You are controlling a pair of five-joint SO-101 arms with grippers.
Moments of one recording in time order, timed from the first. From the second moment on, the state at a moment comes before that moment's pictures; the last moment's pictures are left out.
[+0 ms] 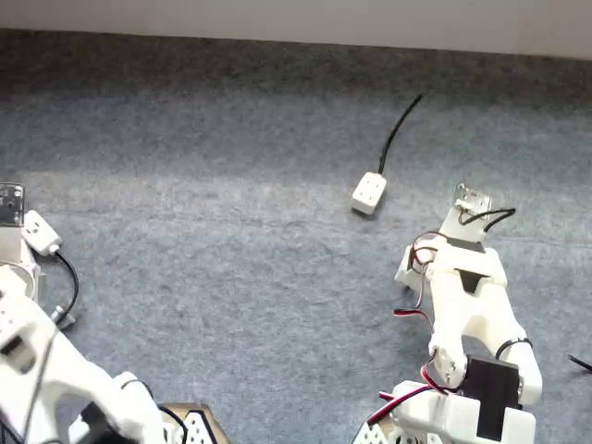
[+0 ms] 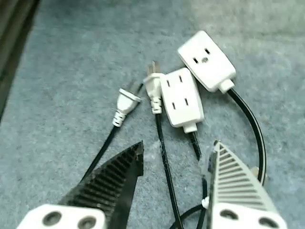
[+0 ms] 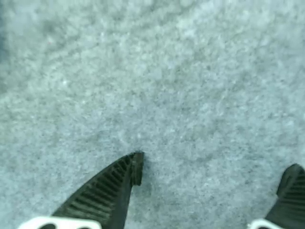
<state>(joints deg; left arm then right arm) -55.3 -40.6 54.2 45.1 -42.1 6.2 -7.9 51.0 42.2 -9.3</state>
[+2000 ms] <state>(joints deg) -56.0 9.1 23.6 70.9 -78.3 6.2 -7.9 51.0 42.2 -9.3</state>
